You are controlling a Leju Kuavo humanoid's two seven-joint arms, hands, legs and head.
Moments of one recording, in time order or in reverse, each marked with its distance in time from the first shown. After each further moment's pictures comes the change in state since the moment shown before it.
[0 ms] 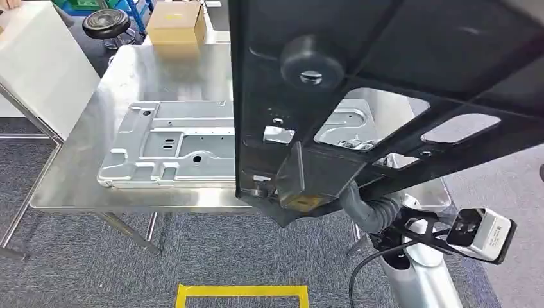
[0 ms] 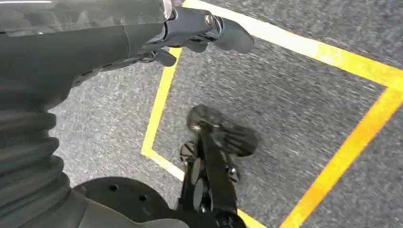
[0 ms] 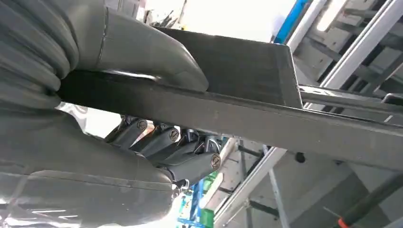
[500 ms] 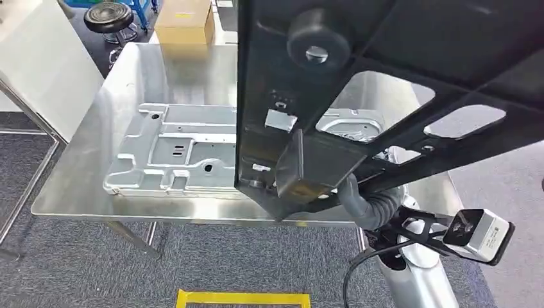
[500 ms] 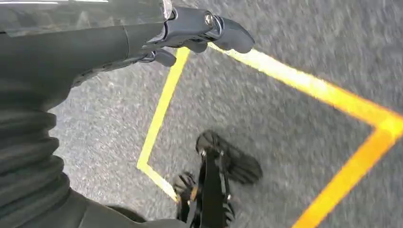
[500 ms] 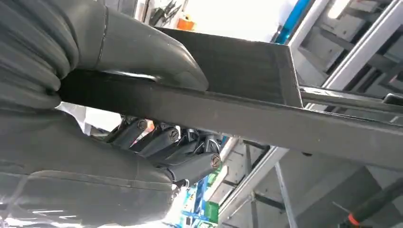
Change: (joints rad) left arm 0.016 0.042 0.035 -0.001 0.000 0.081 0.035; right arm -0.001 0.006 0.021 -0.001 0.026 -0.077 -0.014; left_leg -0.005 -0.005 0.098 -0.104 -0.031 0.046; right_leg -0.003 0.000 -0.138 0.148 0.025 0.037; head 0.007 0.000
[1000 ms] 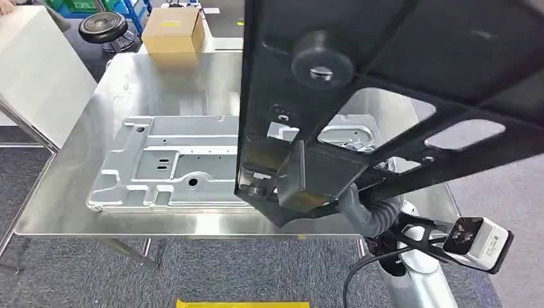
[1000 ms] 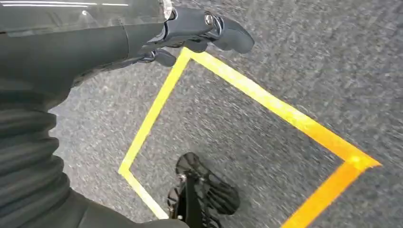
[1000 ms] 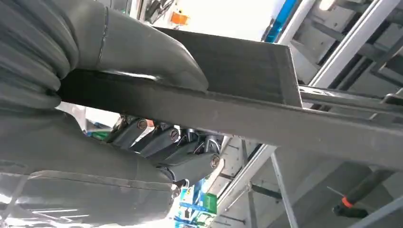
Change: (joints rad) left arm 0.011 0.052 0.050 -0.013 0.013 0.022 -0.005; right arm 0.032 -0.009 0.002 -0.010 0.001 0.008 -0.023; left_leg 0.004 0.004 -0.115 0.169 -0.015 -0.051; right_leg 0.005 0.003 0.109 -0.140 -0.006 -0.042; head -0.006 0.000
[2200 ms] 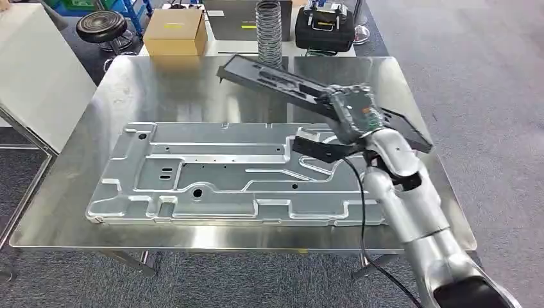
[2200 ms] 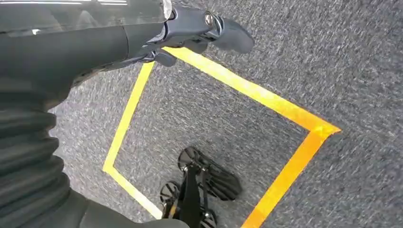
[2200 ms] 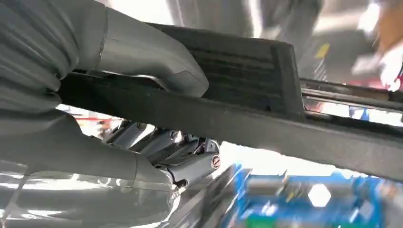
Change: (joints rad) left arm -0.031 -0.010 0.071 -0.001 -0.118 -0.056 -0.048; right arm -0.441 -0.034 0.065 0.689 1.366 -0.409 0.411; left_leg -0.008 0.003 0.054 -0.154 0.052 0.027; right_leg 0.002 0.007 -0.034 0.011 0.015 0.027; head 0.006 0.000
